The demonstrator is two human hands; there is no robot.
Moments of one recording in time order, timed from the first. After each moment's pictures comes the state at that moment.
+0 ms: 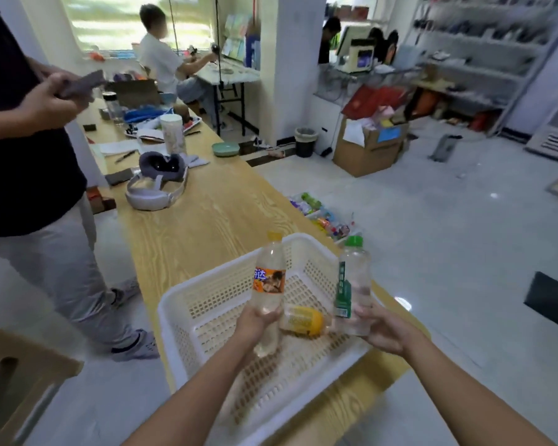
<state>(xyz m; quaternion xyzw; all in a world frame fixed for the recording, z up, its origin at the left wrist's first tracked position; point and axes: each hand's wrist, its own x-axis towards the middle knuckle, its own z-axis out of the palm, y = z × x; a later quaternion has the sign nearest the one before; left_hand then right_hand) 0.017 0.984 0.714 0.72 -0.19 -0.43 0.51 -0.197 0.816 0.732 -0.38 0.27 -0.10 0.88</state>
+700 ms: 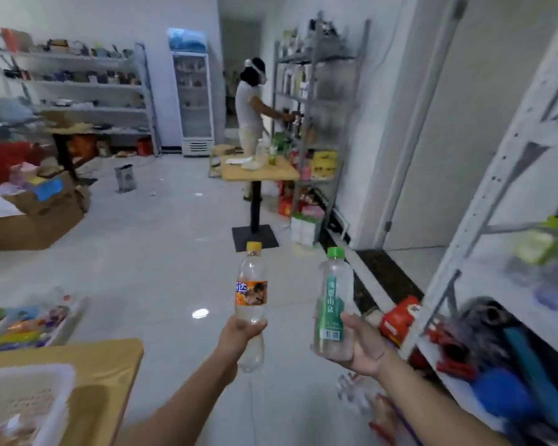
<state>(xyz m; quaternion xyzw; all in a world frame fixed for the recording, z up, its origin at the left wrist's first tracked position) -0.438 0.932 0.760 0.46 -0.55 -0.64 0.29 -0.658 1.057 0.787 -0.12 0.39 -0.60 0.69</state>
